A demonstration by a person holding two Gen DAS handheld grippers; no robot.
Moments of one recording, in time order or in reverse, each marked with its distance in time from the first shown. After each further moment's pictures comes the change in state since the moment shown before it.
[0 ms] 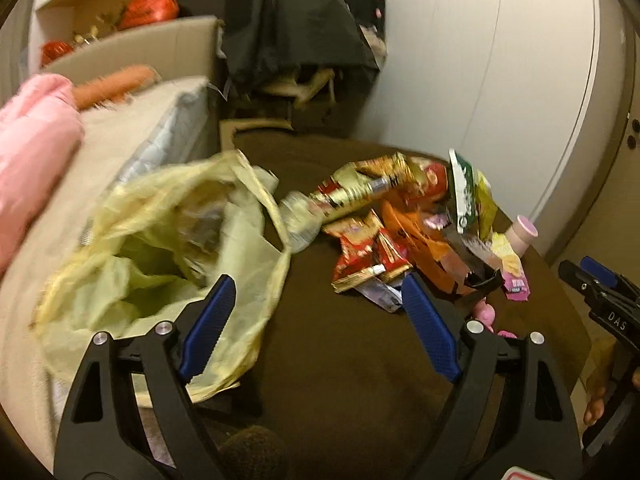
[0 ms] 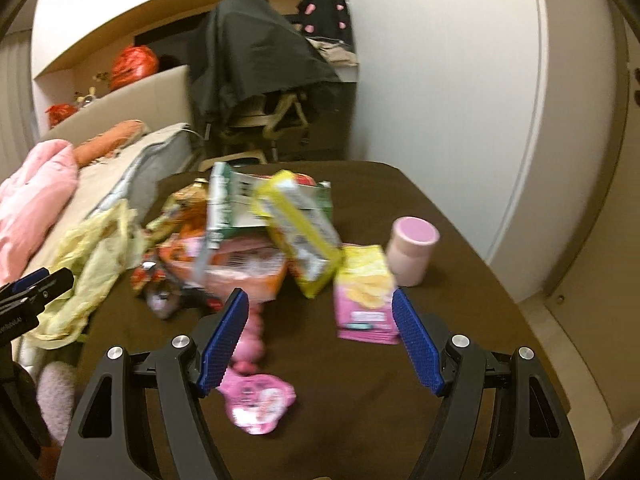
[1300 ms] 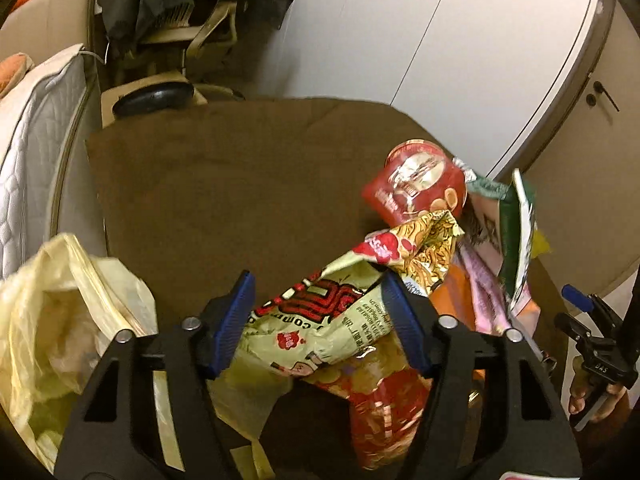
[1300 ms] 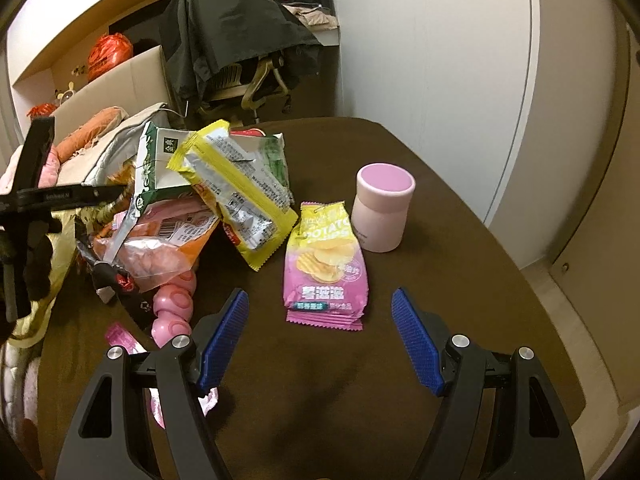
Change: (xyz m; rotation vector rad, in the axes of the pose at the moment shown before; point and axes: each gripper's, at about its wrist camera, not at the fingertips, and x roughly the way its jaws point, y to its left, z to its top) left arm 0.162 0.005 0.095 0.173 0.260 -0.323; right arm 0.051 -0.032 -0.015 0.058 0.116 0.015
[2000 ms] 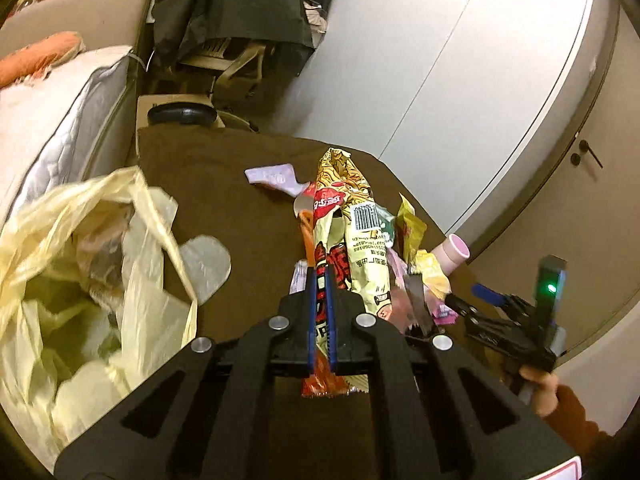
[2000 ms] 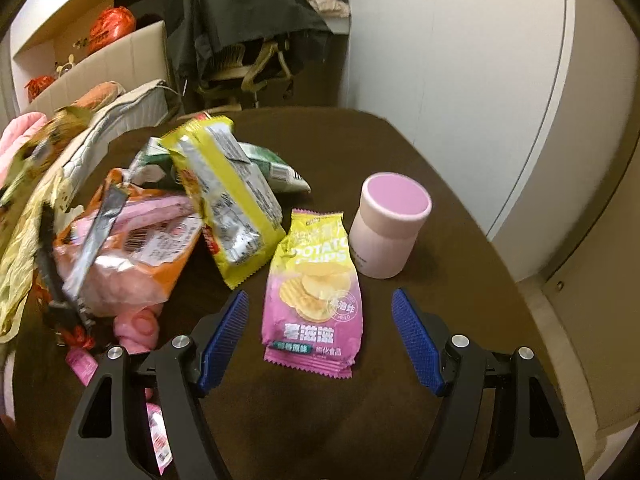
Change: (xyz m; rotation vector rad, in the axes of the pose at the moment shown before) left arm -0.111 -0.061 -0.059 -0.185 -0.193 -0.007; right arm 0.046 -0.006 0.024 -0.065 0.075 -0.029
